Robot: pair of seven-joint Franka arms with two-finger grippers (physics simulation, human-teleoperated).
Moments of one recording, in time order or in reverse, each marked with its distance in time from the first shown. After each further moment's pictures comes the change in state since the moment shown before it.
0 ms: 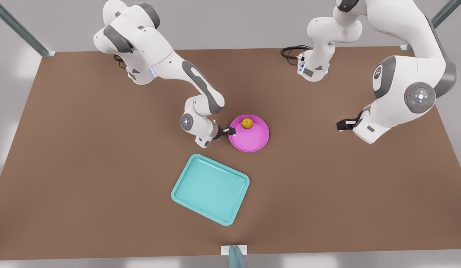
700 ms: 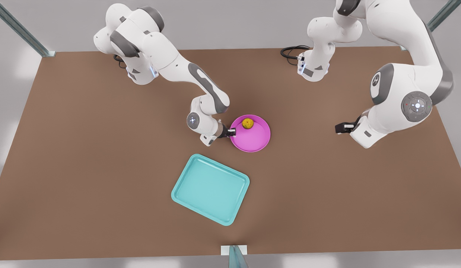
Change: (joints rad) left arm -0.005 0.035 0.004 0.019 -0.007 0.001 0.047; right arm 0.010 0.063 0.039 0.029 0.013 0.055 0.072
